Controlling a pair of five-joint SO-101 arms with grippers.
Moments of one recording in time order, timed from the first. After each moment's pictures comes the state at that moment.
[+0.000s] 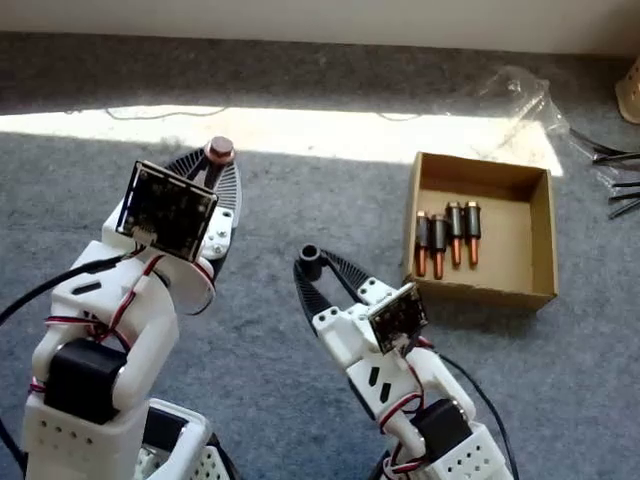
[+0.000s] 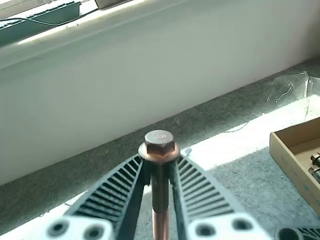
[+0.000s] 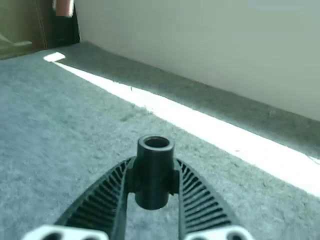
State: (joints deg) left arm 11.6 -65.0 32.0 54.4 -9.8; right arm -38.2 -104.9 95.3 21.1 4.5
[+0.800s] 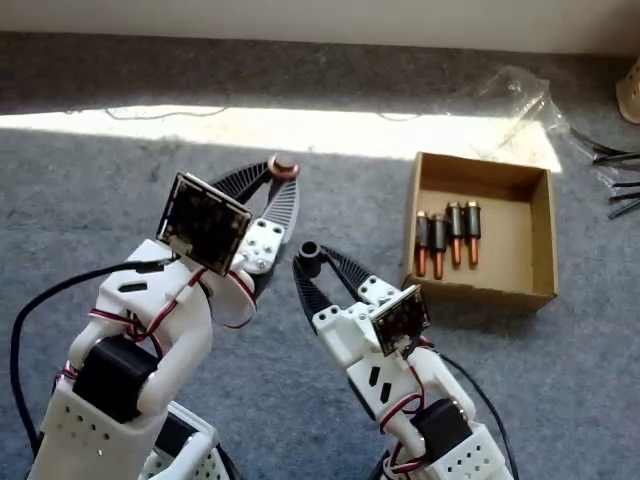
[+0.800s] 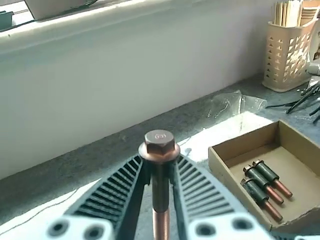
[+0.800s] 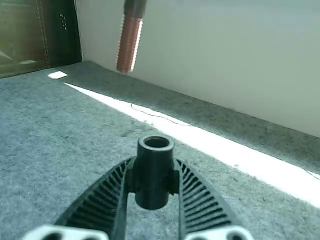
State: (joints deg) left arm 23.7 -65.0 37.1 46.8 -3.0; right arm -38.2 -104.9 95.6 19.6 4.5
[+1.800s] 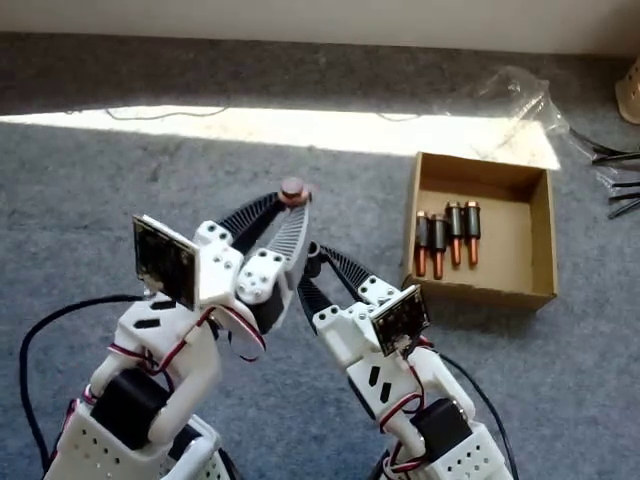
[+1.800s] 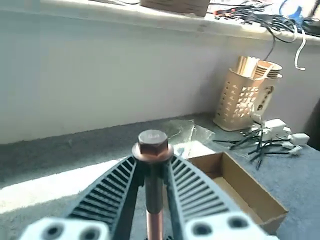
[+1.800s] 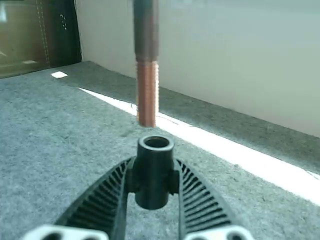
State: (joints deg) left arm 28.4 -79.3 56.2 33.8 13.4; right arm -38.2 -104.9 95.6 19.6 4.5
